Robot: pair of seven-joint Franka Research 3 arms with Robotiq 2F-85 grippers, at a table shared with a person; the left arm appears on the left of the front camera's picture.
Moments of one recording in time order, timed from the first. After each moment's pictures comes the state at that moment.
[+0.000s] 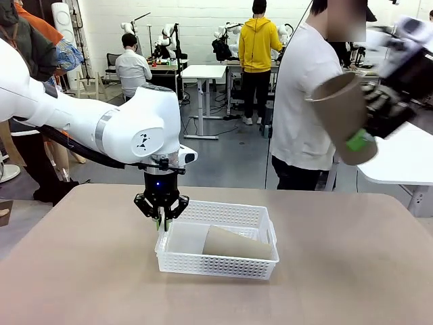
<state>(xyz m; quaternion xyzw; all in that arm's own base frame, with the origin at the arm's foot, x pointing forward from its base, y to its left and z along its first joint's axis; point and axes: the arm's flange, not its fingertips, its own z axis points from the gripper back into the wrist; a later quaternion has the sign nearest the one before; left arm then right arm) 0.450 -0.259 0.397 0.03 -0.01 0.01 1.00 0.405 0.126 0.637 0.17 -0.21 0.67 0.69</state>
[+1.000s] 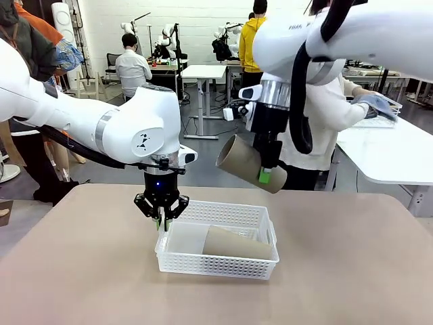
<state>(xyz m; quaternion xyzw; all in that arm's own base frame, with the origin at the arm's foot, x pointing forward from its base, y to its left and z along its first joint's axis) 0.450 -0.258 0.397 0.03 -0.01 0.01 1.00 0.531 0.316 0.511 0.14 0.02 0.74 0.66</state>
